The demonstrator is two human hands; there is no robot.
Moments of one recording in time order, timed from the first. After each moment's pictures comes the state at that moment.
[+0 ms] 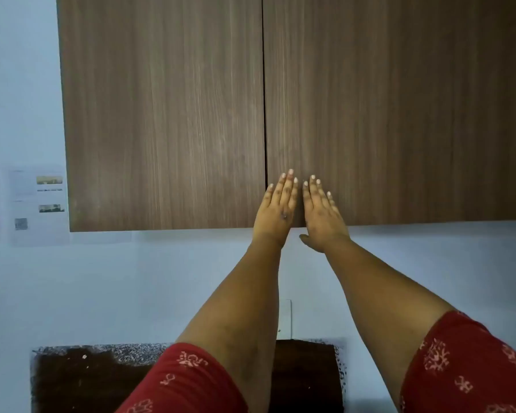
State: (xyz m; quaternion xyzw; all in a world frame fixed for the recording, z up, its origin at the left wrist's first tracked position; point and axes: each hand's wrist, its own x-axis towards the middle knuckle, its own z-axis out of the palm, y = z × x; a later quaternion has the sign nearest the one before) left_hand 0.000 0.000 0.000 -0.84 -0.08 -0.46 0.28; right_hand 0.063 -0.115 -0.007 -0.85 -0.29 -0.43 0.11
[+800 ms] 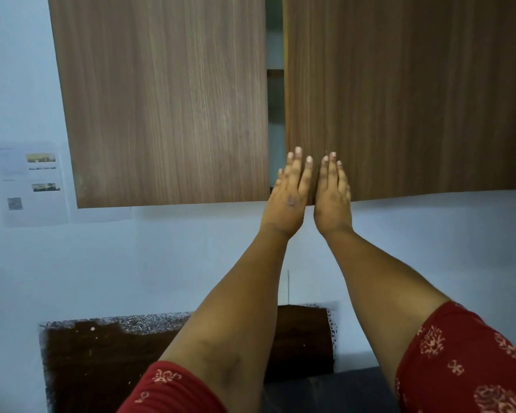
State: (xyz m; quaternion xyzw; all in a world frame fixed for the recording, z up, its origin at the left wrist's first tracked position) left_hand -0.048 -0.023 -0.025 -0.83 0.11 -0.55 0.03; right_hand 0.009 -0.119 -0.029 -0.82 -0.19 -0.48 0.23
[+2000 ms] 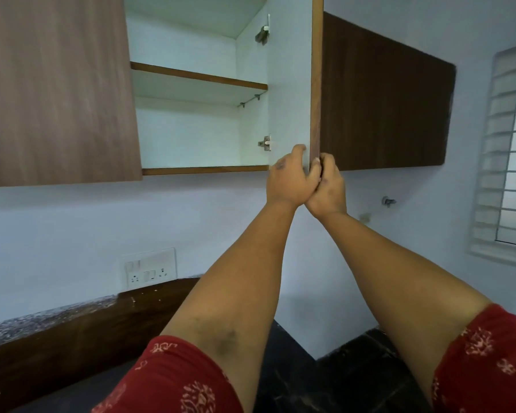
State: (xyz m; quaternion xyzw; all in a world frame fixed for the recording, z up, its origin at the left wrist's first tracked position) left_hand -0.143 -0.327 -0.020 -0.77 0.21 -0.50 -0.32; right_hand -0.148 -0.414 -0.045 -0.74 -0.14 -0.45 0.48
